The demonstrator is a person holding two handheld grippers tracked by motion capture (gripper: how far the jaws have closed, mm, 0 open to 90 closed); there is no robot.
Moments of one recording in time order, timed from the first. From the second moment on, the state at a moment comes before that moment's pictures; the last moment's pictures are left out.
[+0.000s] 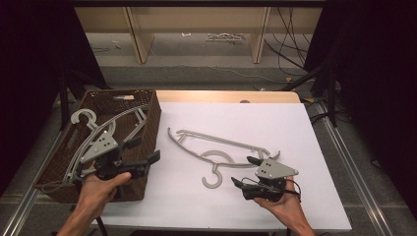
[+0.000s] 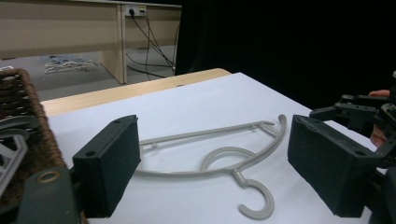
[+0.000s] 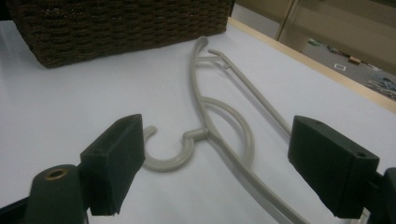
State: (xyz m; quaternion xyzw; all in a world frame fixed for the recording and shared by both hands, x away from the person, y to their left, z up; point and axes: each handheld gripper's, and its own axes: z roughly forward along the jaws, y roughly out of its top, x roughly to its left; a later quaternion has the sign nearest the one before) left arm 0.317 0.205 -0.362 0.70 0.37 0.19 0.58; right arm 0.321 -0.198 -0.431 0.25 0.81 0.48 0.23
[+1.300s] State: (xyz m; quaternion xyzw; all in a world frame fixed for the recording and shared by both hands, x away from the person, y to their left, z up) left arm 0.287 0.176 -0.438 0.72 0.31 0.19 0.58; right arm 0.320 -0.203 -0.432 0.25 0.81 0.48 0.23
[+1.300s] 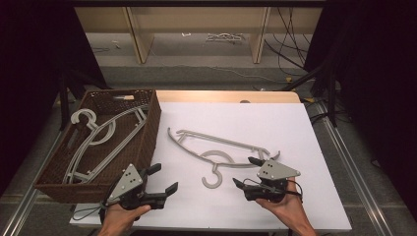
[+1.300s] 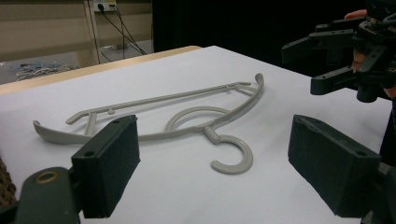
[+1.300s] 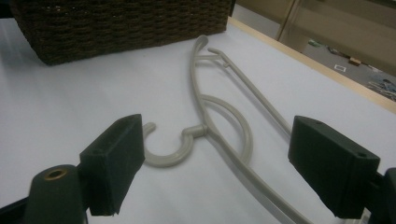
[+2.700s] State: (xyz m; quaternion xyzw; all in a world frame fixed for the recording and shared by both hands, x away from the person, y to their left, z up) left arm 0.288 0.178 -0.438 0.73 0.30 0.21 0.58; right arm 0.436 -0.173 -0.463 0.22 0.95 0.22 0.08
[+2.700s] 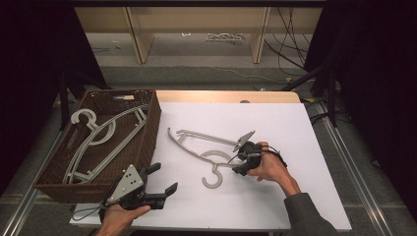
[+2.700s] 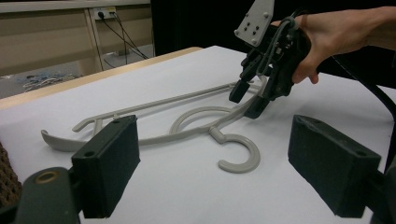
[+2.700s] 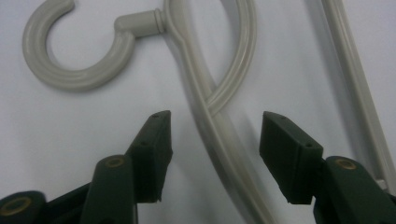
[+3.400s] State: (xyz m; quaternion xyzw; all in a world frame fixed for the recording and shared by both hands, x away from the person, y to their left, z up) left arm 0.289 0.175 -0.439 0.73 0.30 0.21 0.58; right arm 0.445 -0.167 -0.463 0.22 0.96 0.18 0.04
